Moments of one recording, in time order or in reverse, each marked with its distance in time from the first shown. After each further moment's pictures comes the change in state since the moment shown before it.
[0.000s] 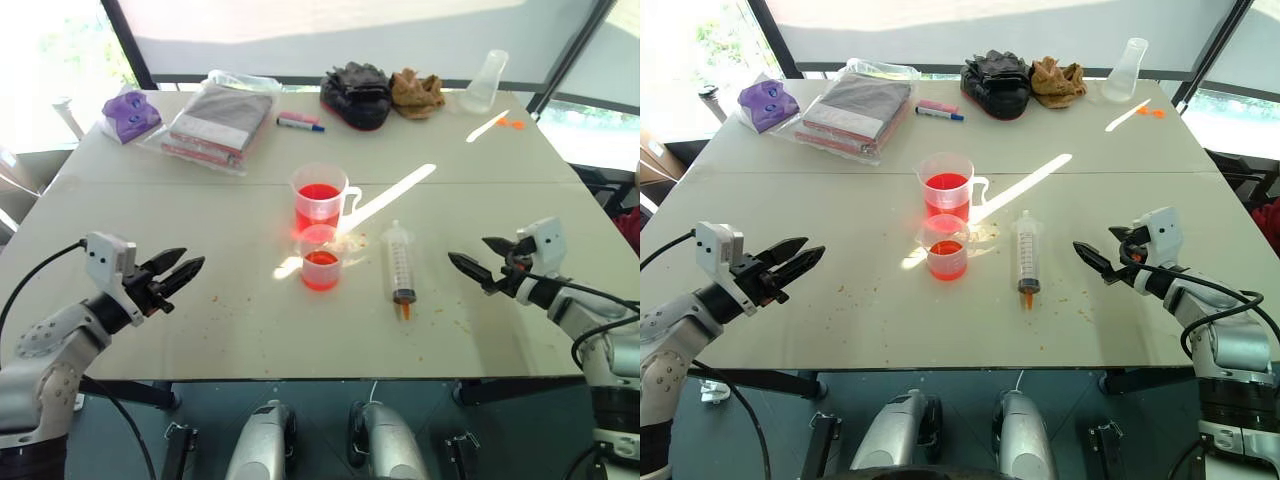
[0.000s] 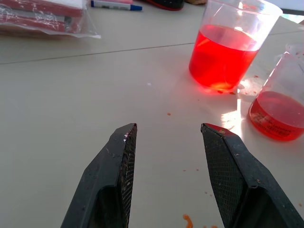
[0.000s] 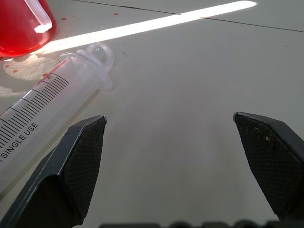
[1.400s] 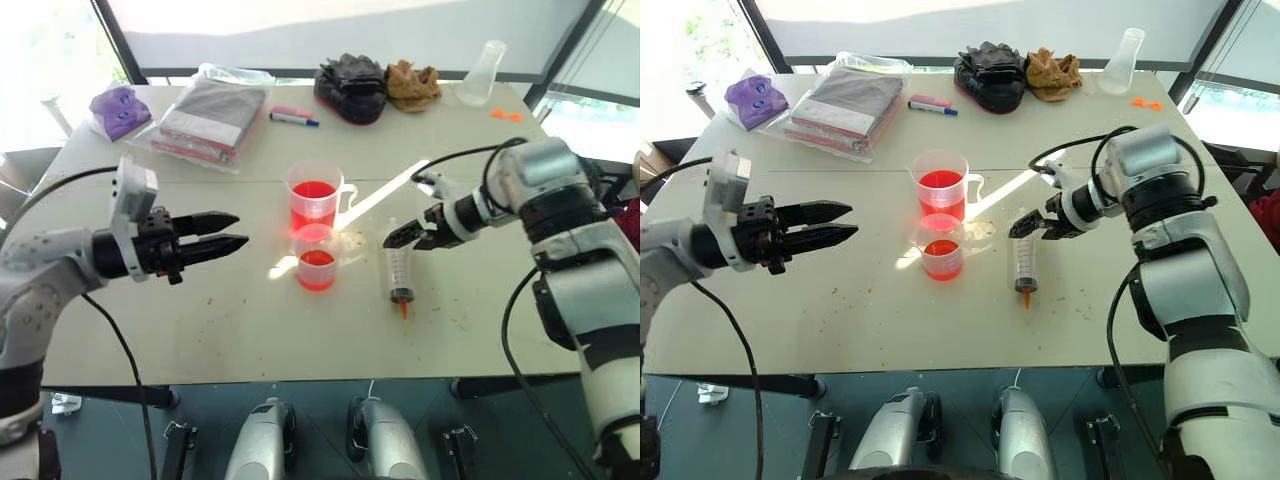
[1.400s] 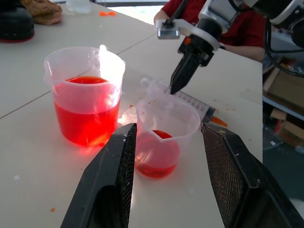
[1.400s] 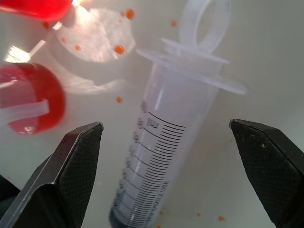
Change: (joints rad) left arm -0.332 0.220 -0.082 -0.048 -0.239 0.257 -0.274; right arm -1.081 0.072 0.725 0.806 -0.040 0.981 0.201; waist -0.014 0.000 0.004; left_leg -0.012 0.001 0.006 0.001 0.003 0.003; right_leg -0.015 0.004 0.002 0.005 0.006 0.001
